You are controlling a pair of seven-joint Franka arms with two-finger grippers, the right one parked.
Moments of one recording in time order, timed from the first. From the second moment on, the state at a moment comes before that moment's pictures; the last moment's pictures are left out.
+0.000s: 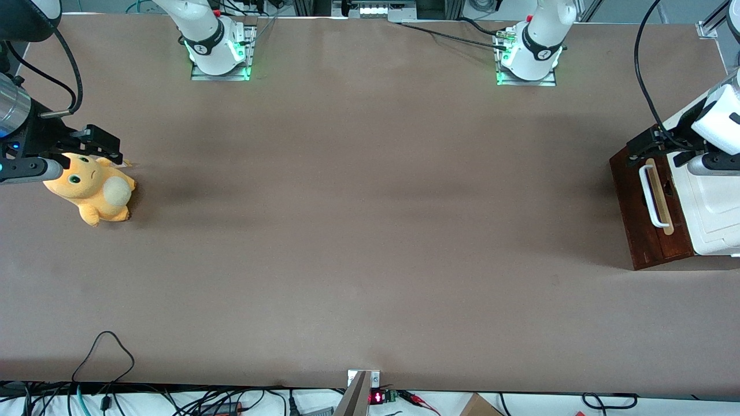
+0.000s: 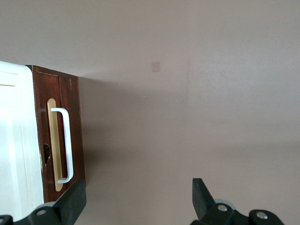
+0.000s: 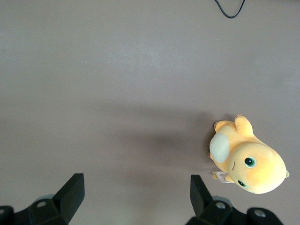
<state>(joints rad) 0.07 -0.02 -0.04 -1.74 -0.01 1.74 0.02</state>
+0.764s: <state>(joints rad) 0.07 -0.02 -0.04 -1.71 -0.01 1.68 0.02</state>
